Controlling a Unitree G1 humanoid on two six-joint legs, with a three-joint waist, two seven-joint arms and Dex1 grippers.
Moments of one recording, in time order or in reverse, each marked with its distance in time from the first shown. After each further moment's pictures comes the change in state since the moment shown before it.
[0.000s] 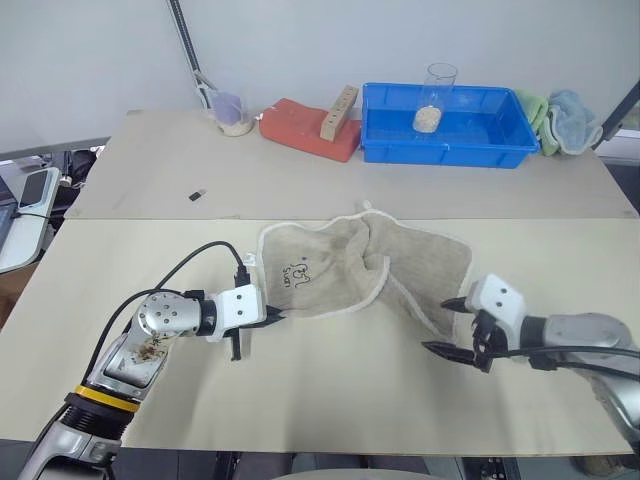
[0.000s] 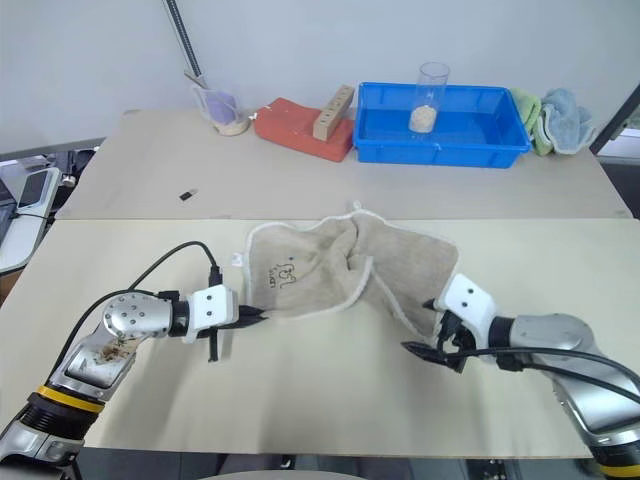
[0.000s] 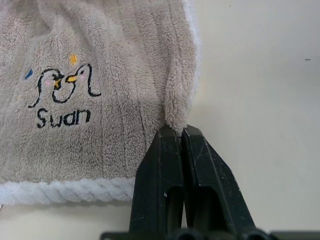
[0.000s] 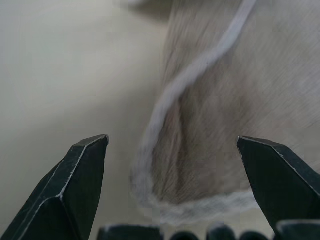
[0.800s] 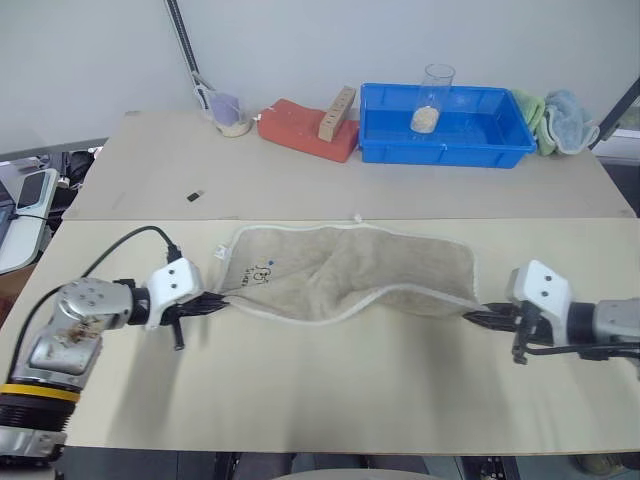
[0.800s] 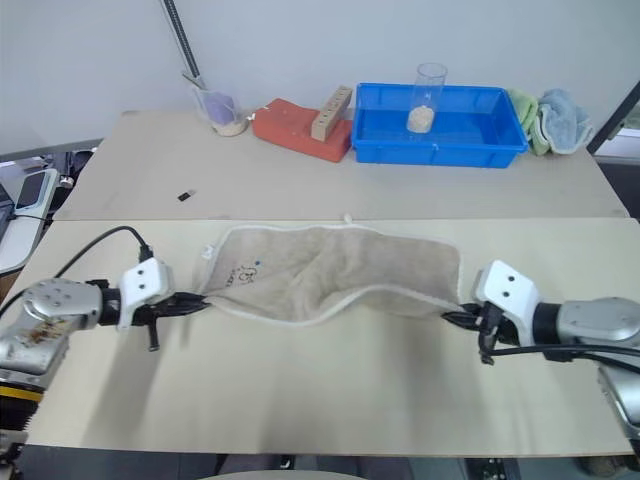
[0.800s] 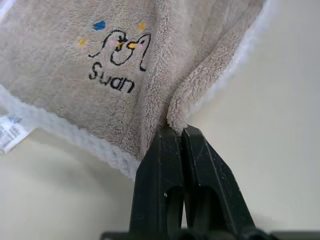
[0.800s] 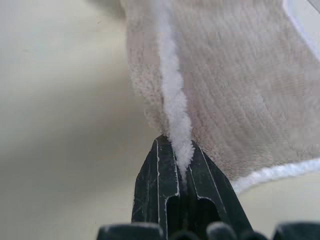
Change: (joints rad) left arm -0.006 0.247 0.185 0.120 -0.198 0.190 -0.211; right arm 0.025 -0.153 -0.238 0.027 0.042 -0.064 0.251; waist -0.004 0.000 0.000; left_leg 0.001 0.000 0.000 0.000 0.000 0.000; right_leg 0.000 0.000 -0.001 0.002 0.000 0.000
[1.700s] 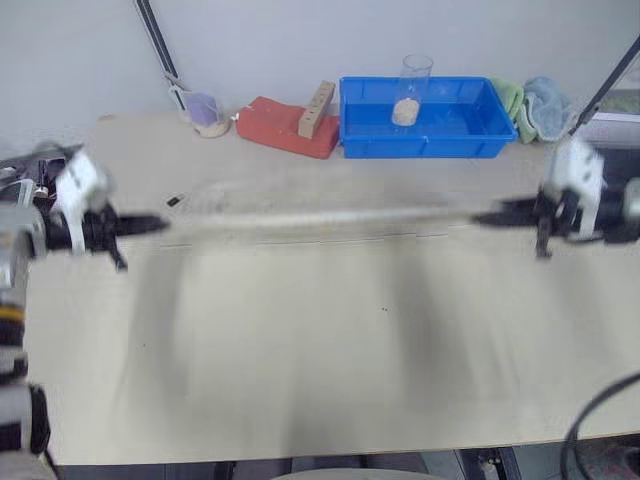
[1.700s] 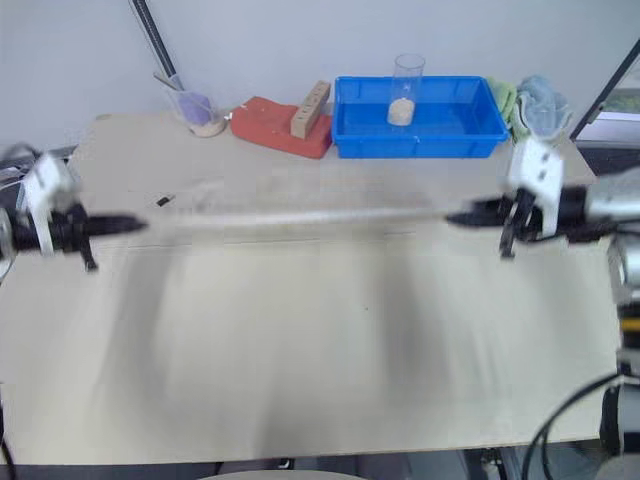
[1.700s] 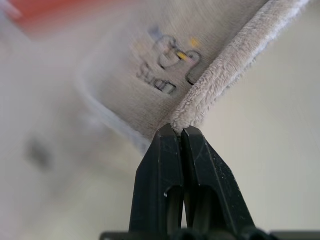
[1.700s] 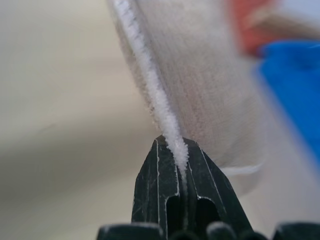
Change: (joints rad) left arm -0.276 0.066 0.108 0.327 -0.040 0.129 -0.050; right arm -0.617 0.074 0.190 0.453 -0.085 -0.214 0.214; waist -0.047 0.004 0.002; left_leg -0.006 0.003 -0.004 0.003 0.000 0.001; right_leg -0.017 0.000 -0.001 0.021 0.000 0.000
